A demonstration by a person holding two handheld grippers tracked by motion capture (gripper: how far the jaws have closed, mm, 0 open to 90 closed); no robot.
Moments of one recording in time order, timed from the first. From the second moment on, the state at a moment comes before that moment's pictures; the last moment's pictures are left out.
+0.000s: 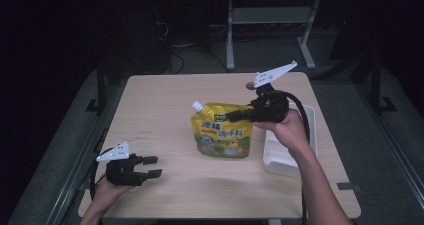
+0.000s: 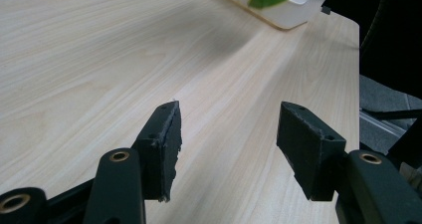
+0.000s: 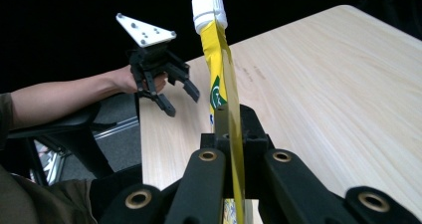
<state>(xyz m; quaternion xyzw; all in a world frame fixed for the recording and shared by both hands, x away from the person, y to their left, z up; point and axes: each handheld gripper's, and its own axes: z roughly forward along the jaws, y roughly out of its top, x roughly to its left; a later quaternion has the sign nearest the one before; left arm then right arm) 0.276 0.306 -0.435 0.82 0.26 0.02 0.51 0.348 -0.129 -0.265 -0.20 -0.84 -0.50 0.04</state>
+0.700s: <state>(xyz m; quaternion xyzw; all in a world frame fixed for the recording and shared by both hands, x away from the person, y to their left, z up) 0.277 0.305 -0.438 0.82 0.27 0.02 0.51 0.339 -0.219 -0.259 -0.27 -0.82 -0.50 0.00</state>
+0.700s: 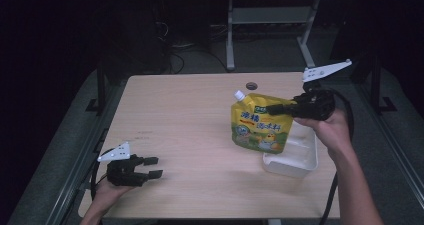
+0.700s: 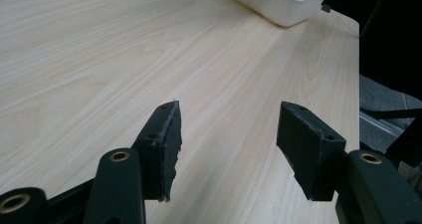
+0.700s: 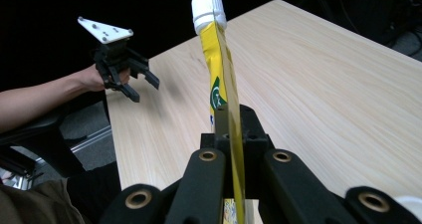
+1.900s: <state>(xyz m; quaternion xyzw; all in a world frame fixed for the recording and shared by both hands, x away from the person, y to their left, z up) 0.277 0.298 -0.443 0.82 0.26 0.01 0.51 0.309 -0.304 -0.286 -0.34 -0.80 -0.49 -0.05</state>
